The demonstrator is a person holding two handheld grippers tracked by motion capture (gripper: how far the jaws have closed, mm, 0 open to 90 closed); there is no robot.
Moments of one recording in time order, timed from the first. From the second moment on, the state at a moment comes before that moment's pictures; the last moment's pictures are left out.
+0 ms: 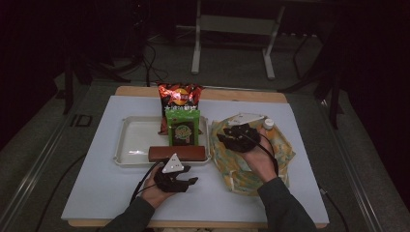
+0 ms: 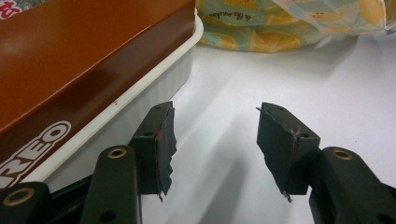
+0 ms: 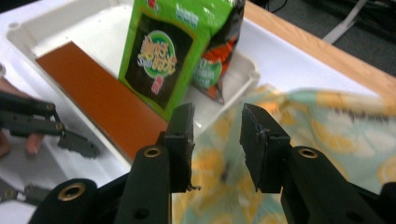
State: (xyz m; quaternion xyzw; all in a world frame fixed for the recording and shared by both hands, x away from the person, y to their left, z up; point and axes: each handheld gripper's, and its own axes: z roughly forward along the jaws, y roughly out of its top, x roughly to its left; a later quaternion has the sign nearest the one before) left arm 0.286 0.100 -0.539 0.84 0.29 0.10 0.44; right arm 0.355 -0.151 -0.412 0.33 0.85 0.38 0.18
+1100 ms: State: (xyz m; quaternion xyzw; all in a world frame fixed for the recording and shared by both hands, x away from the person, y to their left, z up) left arm 0.287 0.100 -0.540 0.84 0.30 0.10 0.44; right arm 0.322 -0.227 -0.450 0.38 0.83 0.38 0.16
